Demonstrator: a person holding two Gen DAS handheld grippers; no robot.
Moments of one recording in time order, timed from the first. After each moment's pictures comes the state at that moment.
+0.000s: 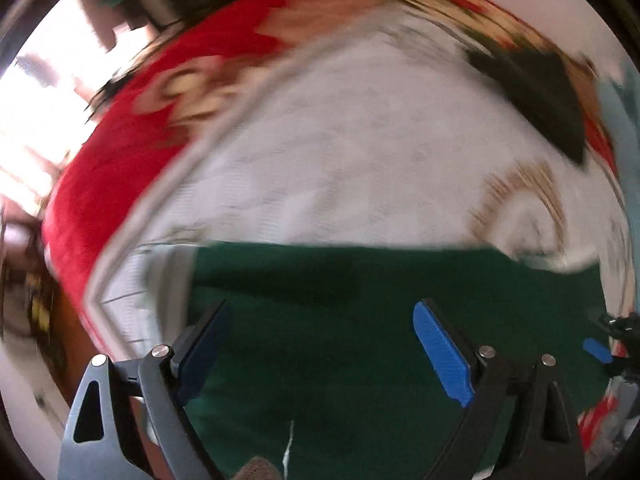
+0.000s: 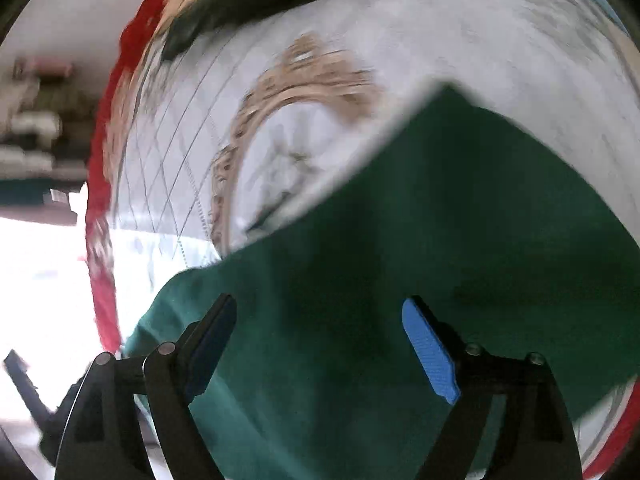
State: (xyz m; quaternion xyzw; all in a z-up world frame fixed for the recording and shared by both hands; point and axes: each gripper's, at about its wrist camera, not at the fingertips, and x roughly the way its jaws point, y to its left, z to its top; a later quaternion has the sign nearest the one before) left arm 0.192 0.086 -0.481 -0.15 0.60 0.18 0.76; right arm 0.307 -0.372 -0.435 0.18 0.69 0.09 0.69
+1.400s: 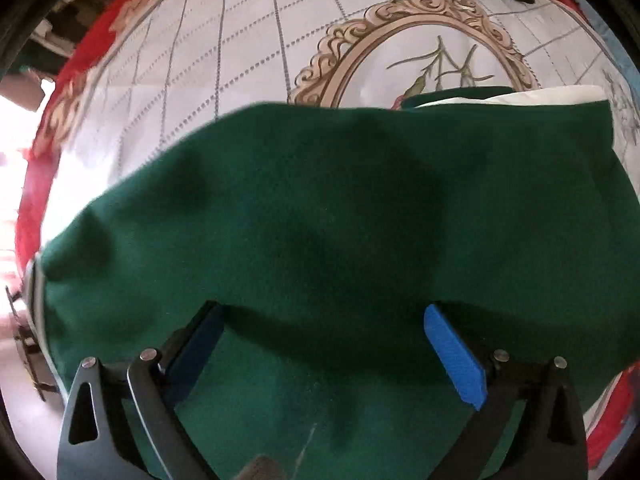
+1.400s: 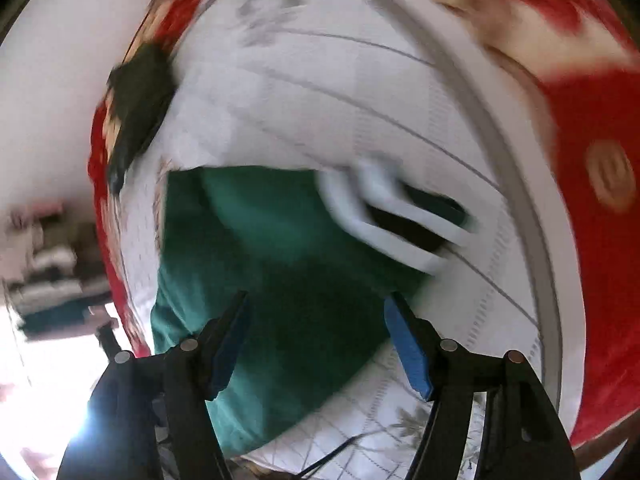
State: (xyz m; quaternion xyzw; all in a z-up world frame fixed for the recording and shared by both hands) left arm 0.258 -0.059 -0.588 -0.06 0.69 0.12 0.71; right arm 0.206 -0.575 -0.469 0.37 0.65 -0.01 0.66
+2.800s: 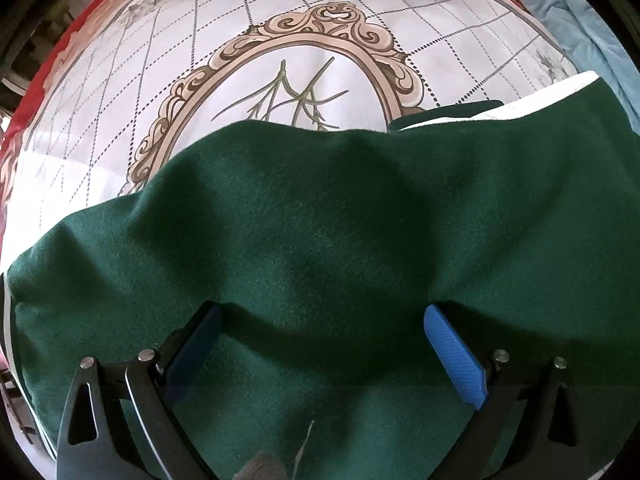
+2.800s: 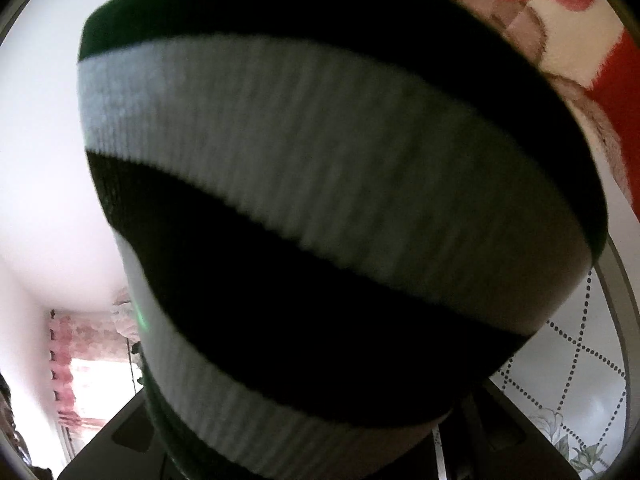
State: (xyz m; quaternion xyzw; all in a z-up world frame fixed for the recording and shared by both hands) left arm 0.315 -0.162 -0.607 -0.06 0.66 0.04 0.75; right arm 0.247 -0.583 -0.480 0.56 0.46 0.09 0.69
